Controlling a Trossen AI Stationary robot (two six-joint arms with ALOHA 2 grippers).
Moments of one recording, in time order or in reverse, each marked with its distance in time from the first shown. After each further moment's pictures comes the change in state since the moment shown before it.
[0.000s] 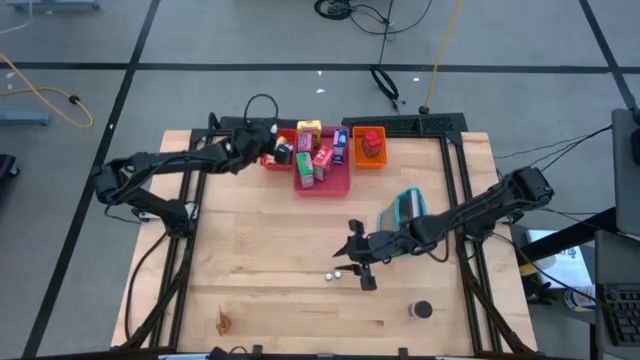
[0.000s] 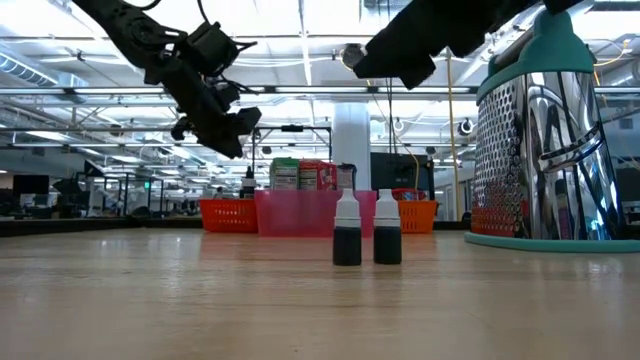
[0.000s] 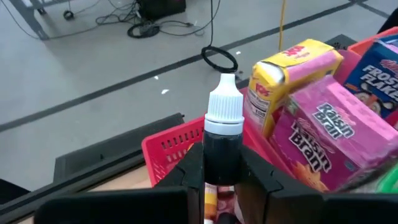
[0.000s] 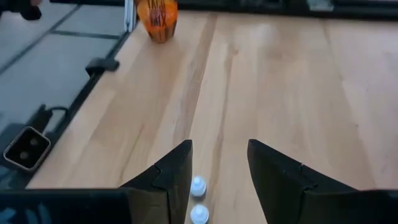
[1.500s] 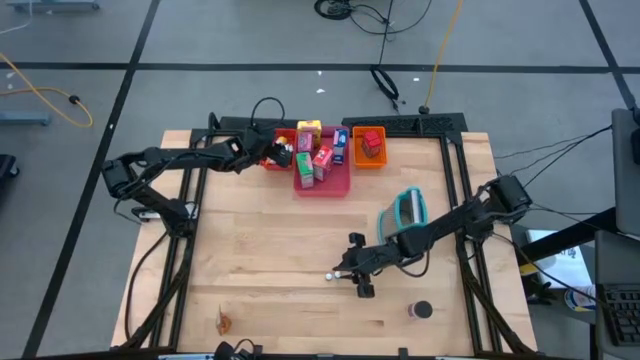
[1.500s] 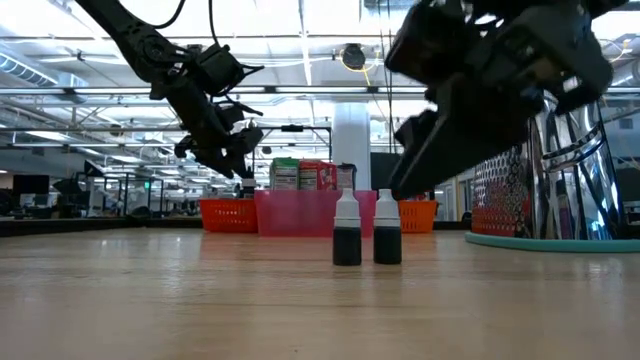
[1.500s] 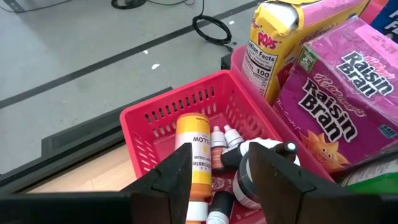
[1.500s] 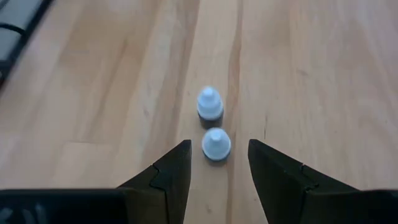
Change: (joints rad) left arm 0.043 0.095 0.000 -0.003 0.096 0.000; right arm 0.026 0.200 -0.046 0.014 -0.023 0.121
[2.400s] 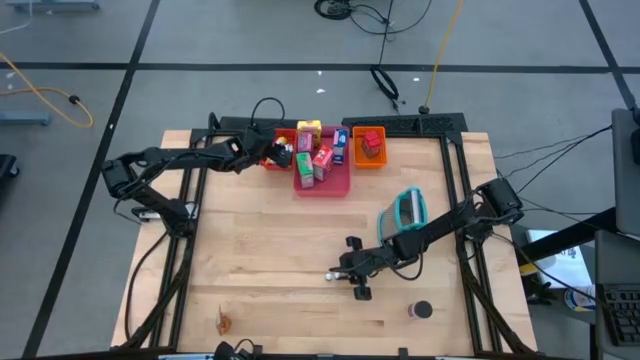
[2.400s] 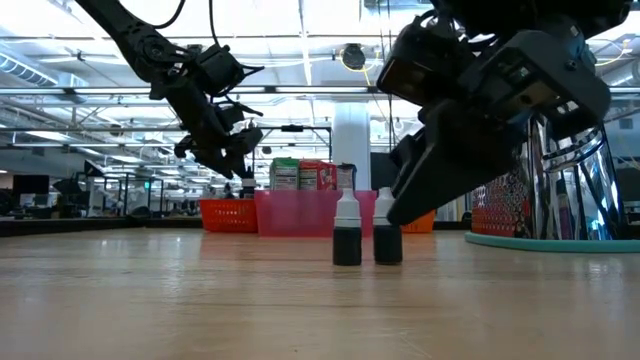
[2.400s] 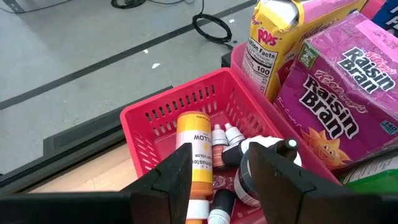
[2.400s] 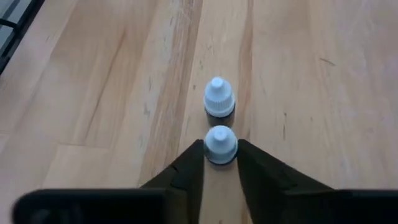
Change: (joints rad) left arm 0.000 0.000 0.000 -0.007 0.000 0.007; right arm -0.001 0.082 0.001 0.080 -0.032 0.028
